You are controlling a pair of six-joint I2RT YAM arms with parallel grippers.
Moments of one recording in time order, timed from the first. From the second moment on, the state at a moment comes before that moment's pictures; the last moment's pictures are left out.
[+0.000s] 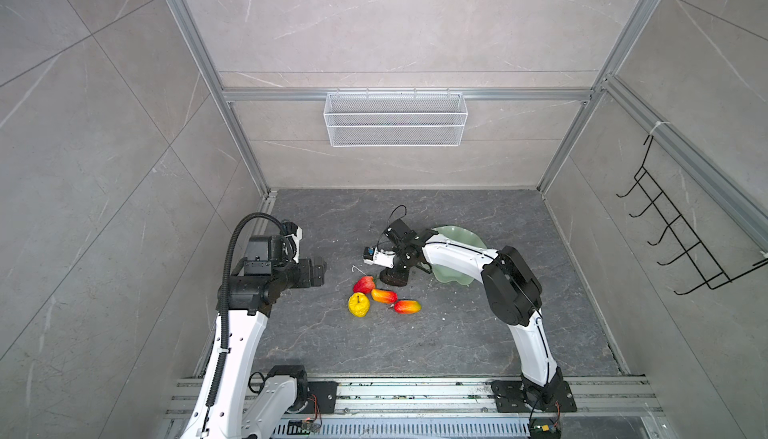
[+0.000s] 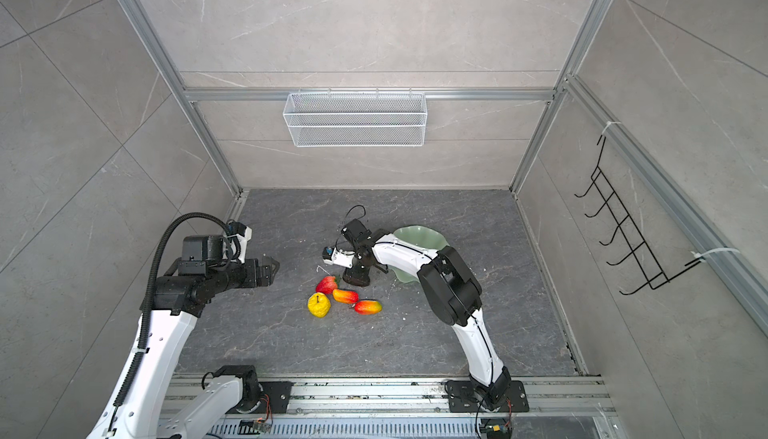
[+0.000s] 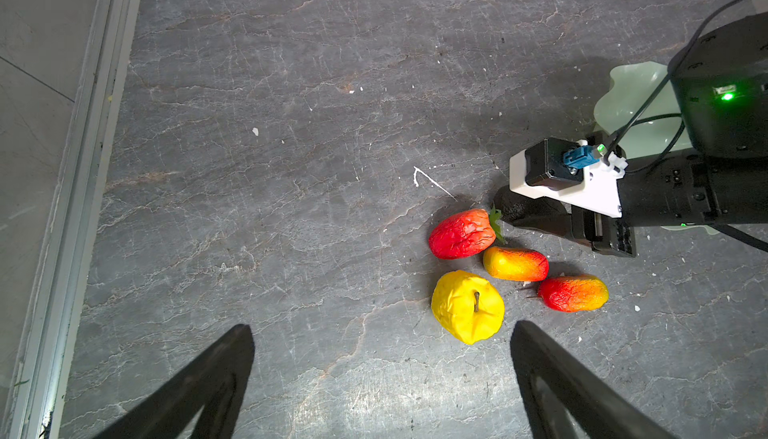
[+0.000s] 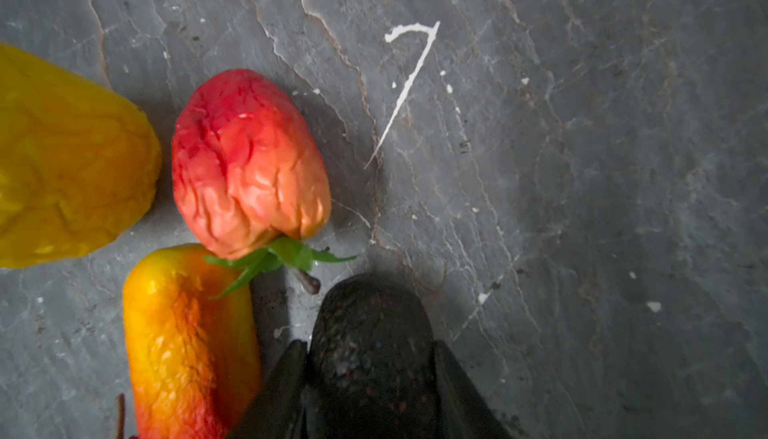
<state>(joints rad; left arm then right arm) -0.04 0.92 1.05 -0.98 0.17 -0.05 0.76 2.17 1.67 -0.67 -0.25 -0.60</state>
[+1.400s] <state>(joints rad) -0.05 0.93 1.05 -0.94 0.20 -0.05 0.33 1.88 1.24 -0.39 0.01 -0.20</state>
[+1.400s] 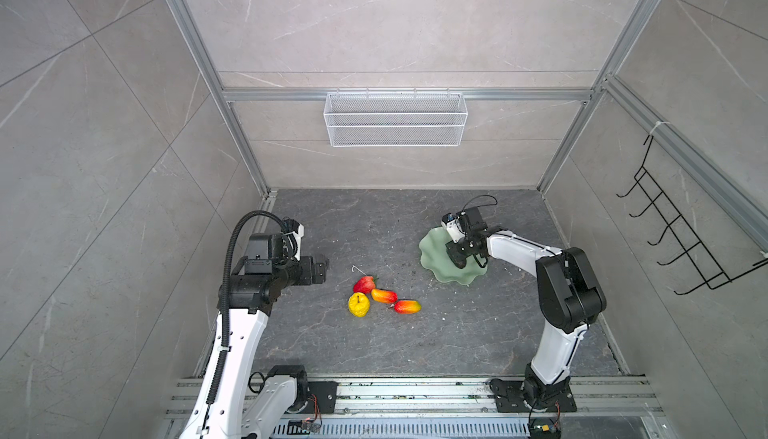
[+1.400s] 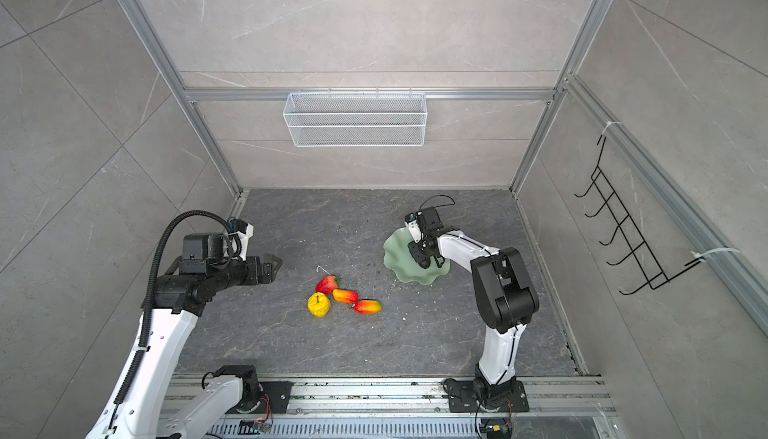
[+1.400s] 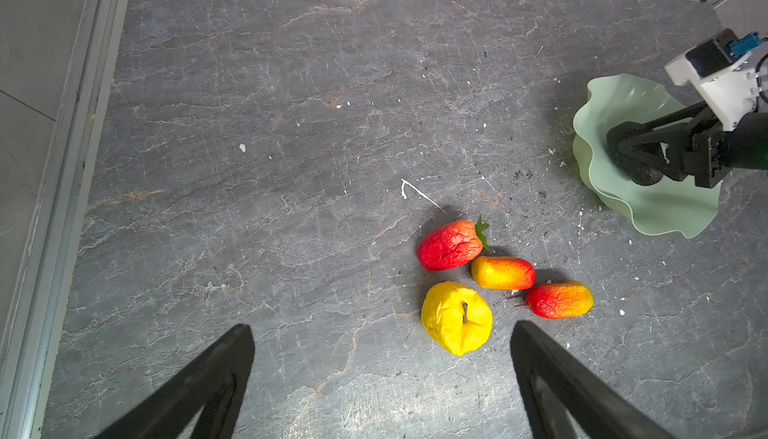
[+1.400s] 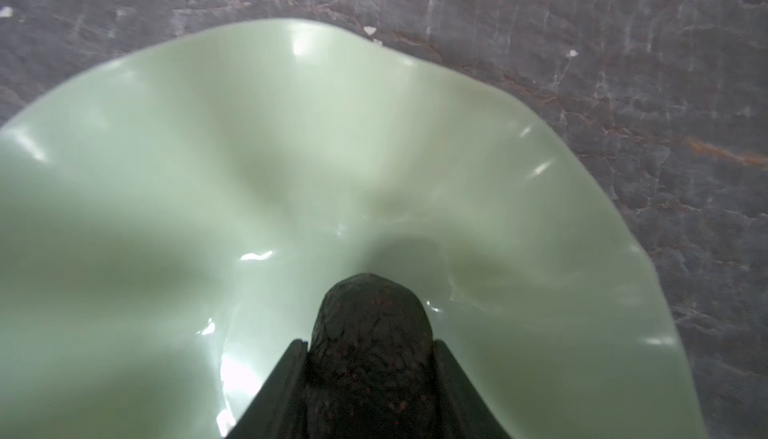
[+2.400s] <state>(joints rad) -0.05 0.94 1.05 -0.94 0.20 -0.05 0.68 1.60 1.37 -0.53 -0.02 -0.24</state>
